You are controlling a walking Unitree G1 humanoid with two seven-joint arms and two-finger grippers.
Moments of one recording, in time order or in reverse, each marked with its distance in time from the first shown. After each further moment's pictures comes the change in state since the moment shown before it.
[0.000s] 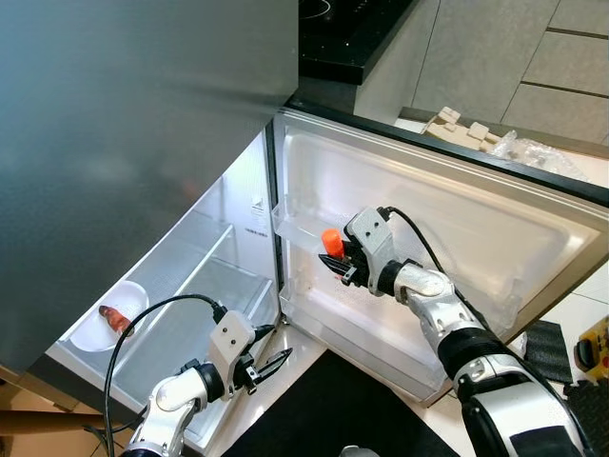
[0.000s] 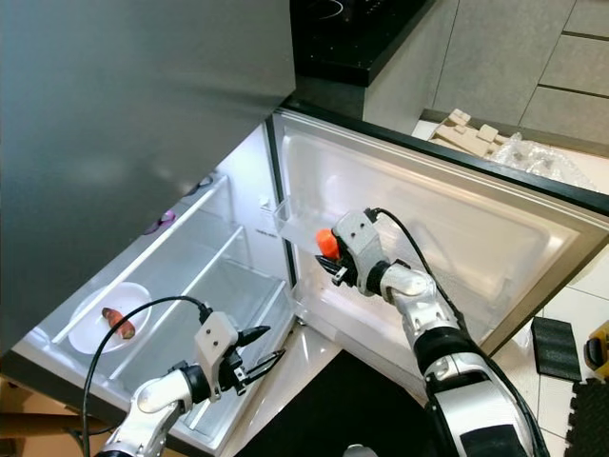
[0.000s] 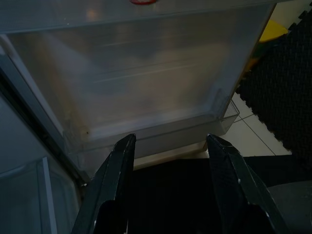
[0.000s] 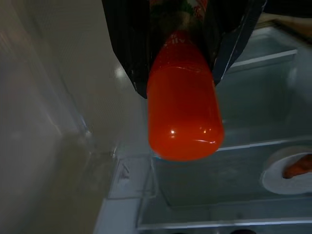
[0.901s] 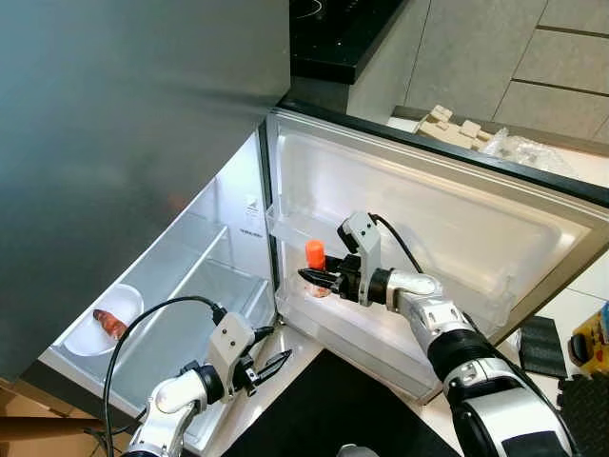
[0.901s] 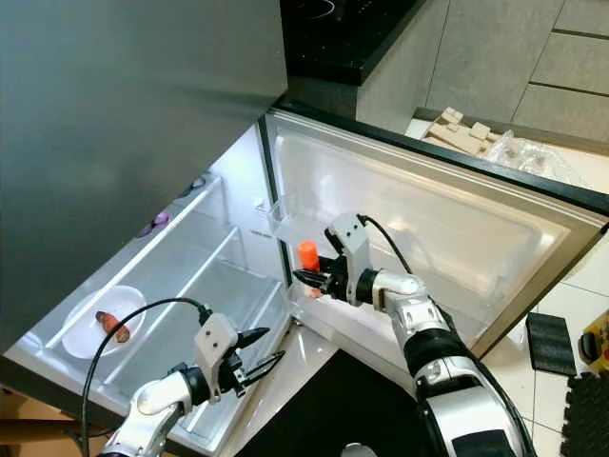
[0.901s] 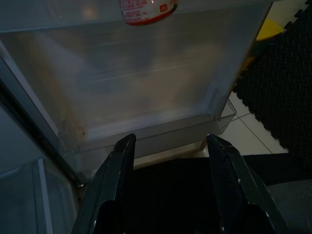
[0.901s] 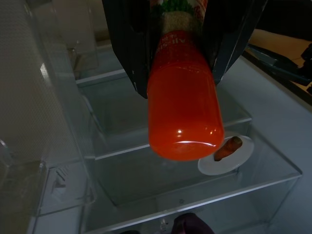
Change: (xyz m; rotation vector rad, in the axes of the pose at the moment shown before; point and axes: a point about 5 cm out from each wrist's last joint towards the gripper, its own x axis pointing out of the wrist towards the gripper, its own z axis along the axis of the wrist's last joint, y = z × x) left arm 0.000 0.000 0.000 -0.001 0.001 0.002; right arm 0.008 0.020 0.002 0.198 -0.028 0.190
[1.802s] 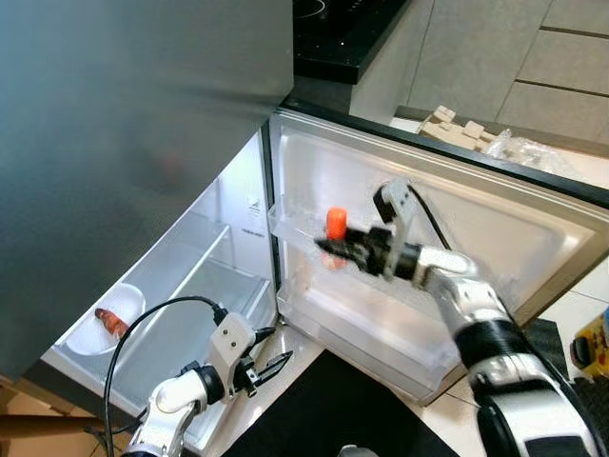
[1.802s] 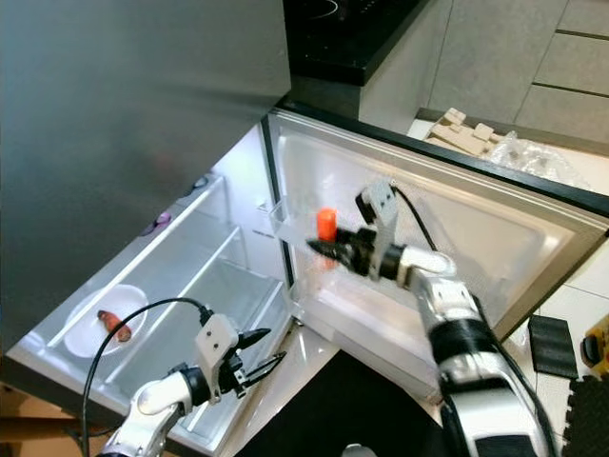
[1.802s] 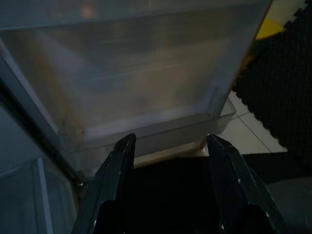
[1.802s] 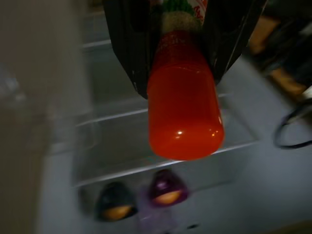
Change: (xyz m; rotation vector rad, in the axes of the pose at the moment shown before) left arm 0.000 0.000 0.000 0.003 0.003 -0.016; right arm -0.040 -0.008 0.039 0.031 -0.136 0.147
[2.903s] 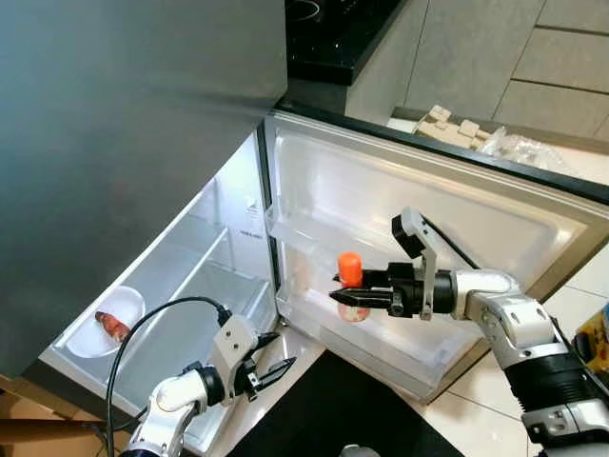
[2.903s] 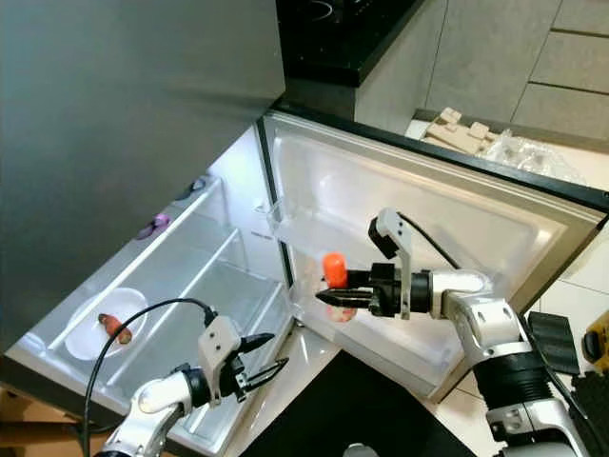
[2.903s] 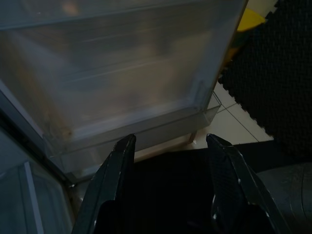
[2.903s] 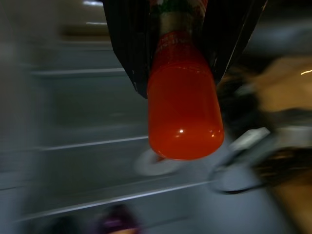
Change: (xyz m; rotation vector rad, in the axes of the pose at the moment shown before) left arm 0.001 -0.002 0.000 0.000 0.016 -0.064; right arm -0.024 0.011 0.002 -0.100 0.129 0.002
